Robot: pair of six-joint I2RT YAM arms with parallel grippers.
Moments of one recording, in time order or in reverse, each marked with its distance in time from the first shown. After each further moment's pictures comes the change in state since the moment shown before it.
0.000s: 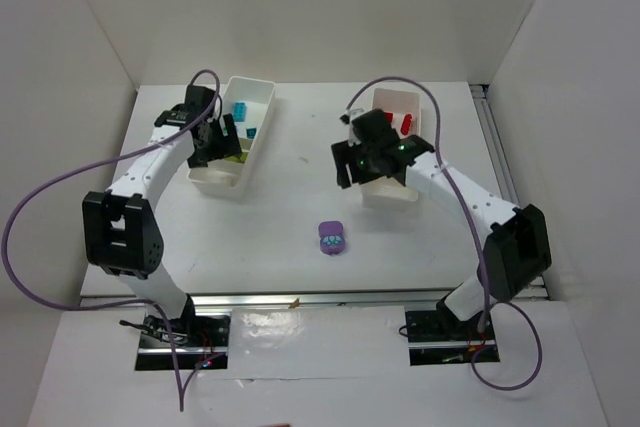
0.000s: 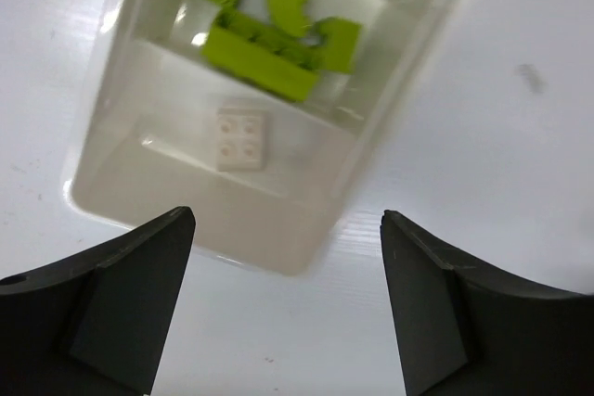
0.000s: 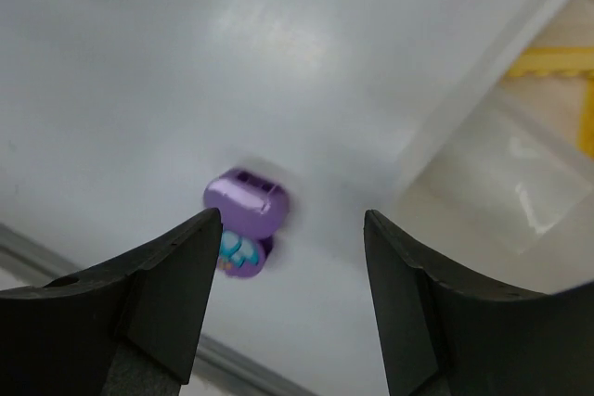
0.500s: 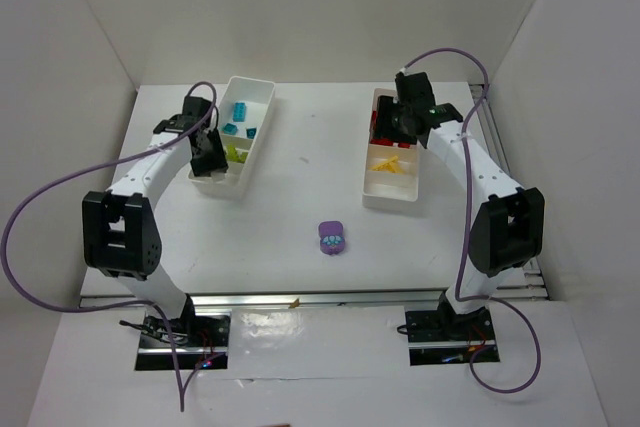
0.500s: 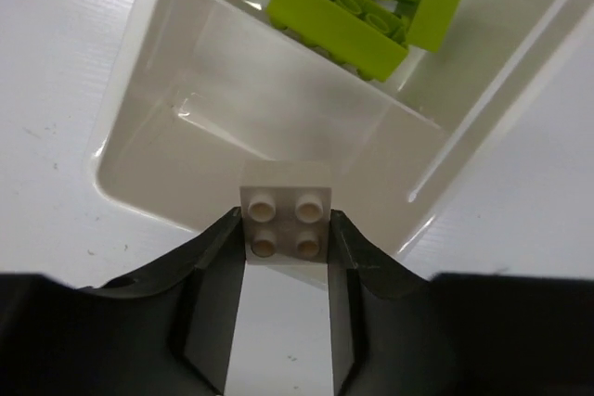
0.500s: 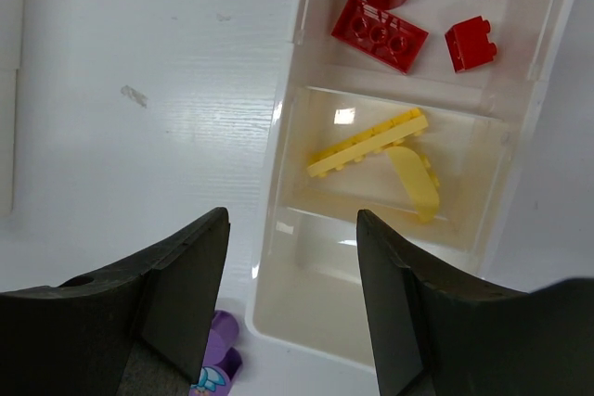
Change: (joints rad) left arm 0.022 -0.017 -0.088 0.011 -0.016 0.004; right arm -0.262 0.119 0.179 0.013 0.052 0.144
